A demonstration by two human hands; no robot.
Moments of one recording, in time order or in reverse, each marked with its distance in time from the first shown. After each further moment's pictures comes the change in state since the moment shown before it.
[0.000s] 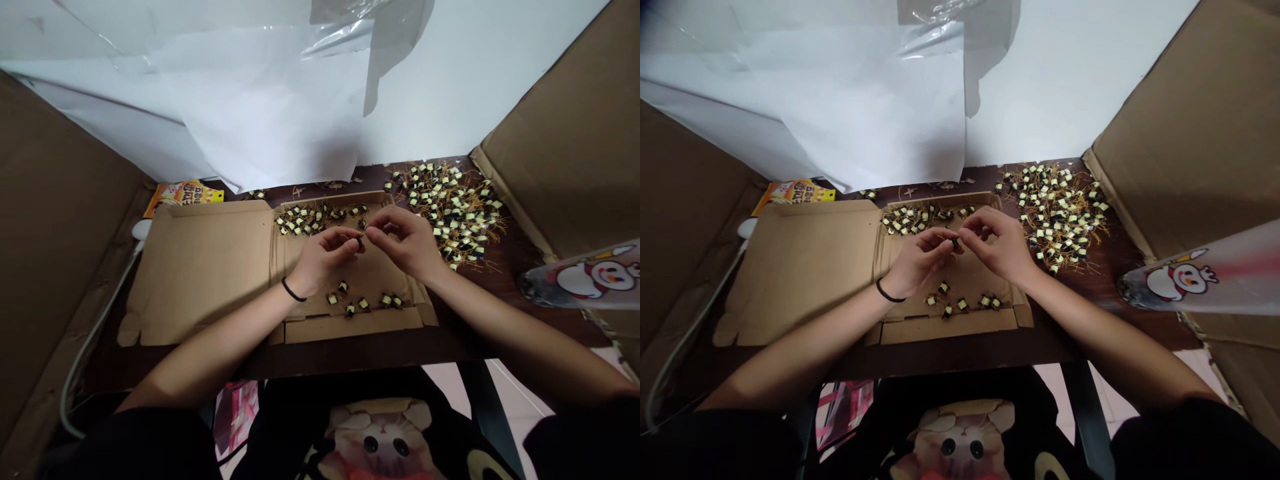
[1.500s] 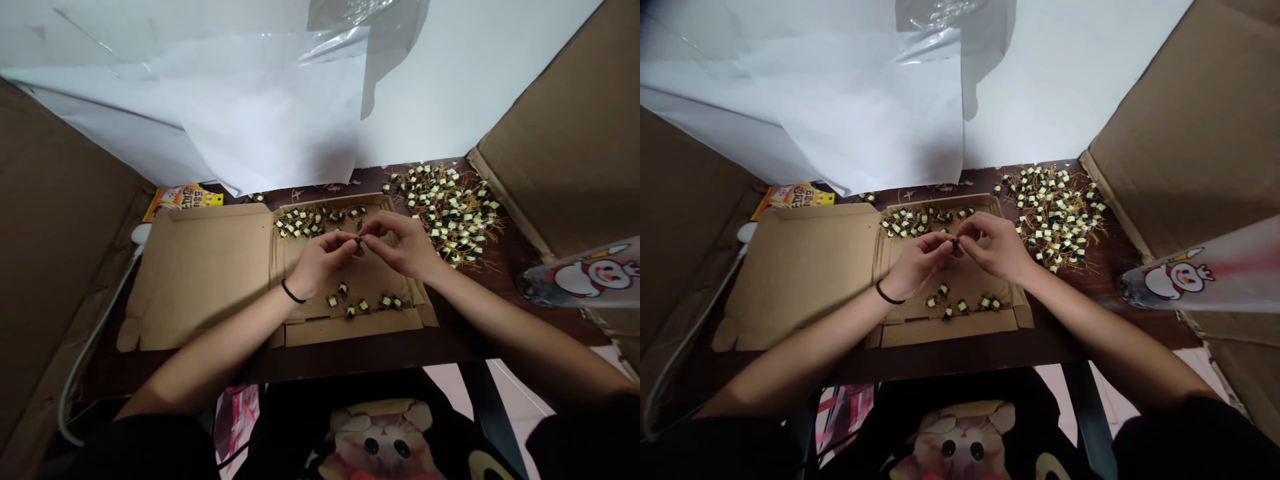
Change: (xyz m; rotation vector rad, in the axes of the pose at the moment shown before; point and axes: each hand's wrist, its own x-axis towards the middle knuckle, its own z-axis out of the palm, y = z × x) left_hand -0.001 0.004 0.002 0.014 0.032 -0.045; right_hand 0.003 0.001 -0.004 -0.112 -0.108 -0.085
